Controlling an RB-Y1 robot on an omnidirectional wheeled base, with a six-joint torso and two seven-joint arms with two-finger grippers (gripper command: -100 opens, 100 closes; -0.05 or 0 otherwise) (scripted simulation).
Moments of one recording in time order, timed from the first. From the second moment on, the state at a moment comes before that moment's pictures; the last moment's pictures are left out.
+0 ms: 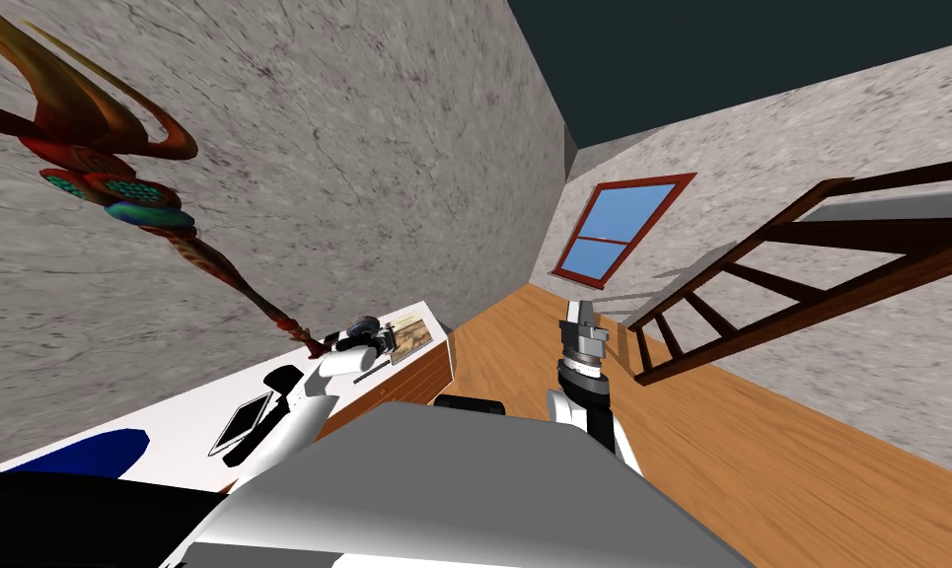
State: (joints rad) left arm 0.25 0.36 0.27 -1.84 0.39 0.88 0.34; right arm 0.51 0.03 -0.02 -2.26 0.12 -0.64 -0.02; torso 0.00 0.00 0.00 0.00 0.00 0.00
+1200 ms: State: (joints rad) left arm 0.19 0.36 0.32 -1.70 0.39 1.21 0.40; right arm 0.51 0.03 -0.02 -2.26 0.12 -0.64 -0.02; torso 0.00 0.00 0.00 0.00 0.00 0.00
